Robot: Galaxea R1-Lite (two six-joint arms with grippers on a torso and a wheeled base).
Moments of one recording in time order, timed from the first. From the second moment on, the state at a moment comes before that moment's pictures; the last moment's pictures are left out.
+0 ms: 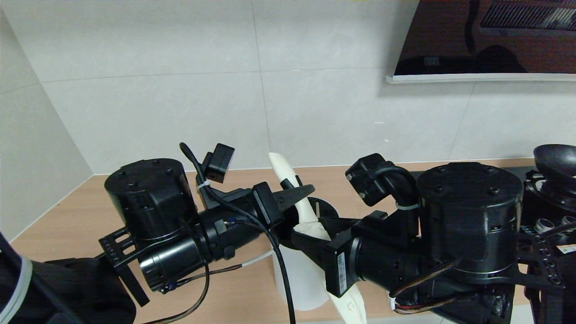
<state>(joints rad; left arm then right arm) -0.66 1.72 -0.61 -1.08 -0.26 -0.89 1.02 1.67 -0.86 -0.57 -0.19 0.24</state>
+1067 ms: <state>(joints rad) -0.60 1.60 -0.90 -0.65 0.06 -0.79 0.83 1.56 -0.86 -0.55 -0.17 0.24</state>
